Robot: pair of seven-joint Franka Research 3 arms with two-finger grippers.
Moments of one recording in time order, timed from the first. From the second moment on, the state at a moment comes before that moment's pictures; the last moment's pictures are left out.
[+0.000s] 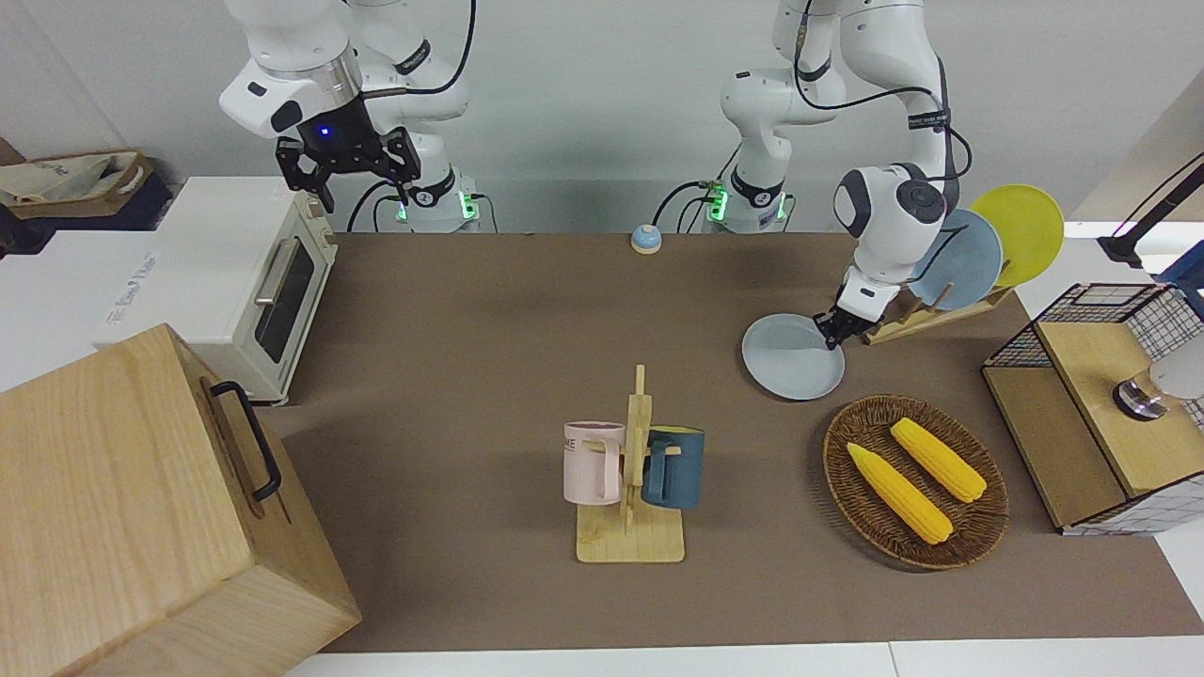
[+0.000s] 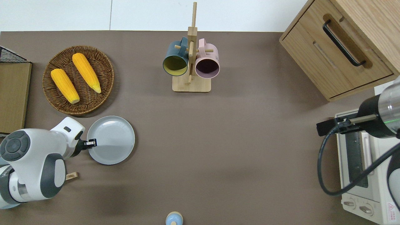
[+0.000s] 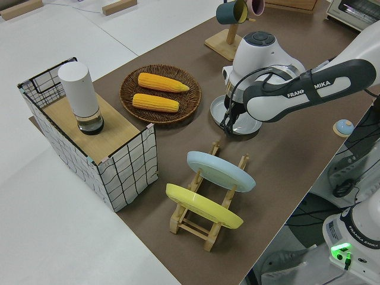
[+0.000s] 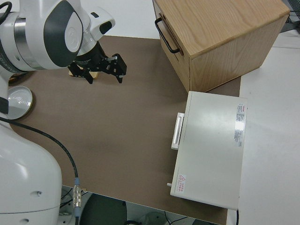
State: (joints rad) left arm -0.03 0.00 0.08 -2.42 -0.02 2.44 -0.08; right arm 0.02 -0.01 0.12 -1.48 0.00 1.39 0.02
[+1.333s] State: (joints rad) left arm -0.15 0.03 0.04 -2.42 -0.02 2.48 -0.39; right arm 0.02 -0.01 0.12 -1.48 0.00 1.39 0.02
